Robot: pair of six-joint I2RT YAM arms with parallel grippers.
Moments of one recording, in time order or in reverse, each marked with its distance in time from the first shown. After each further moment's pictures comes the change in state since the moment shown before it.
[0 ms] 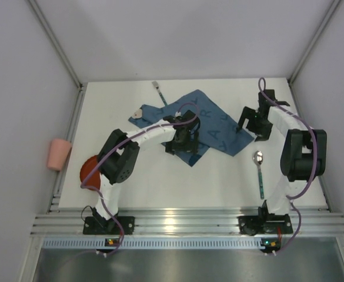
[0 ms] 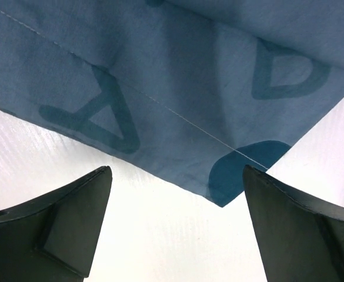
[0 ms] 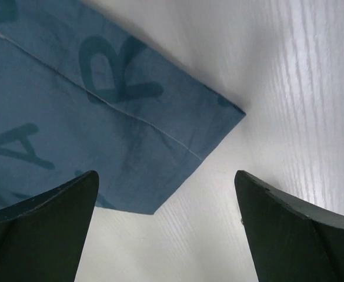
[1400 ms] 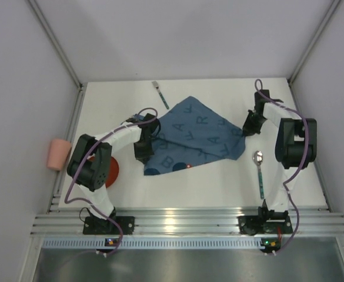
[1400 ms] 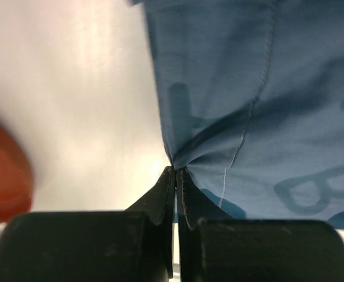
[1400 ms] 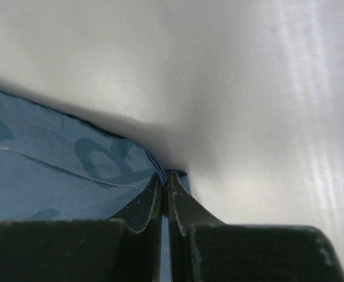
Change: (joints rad) left arm 0.293 -0.254 -0.376 -0.081 -0.055 0.036; right arm -0.006 0.211 0.133 0.020 0.001 0.032
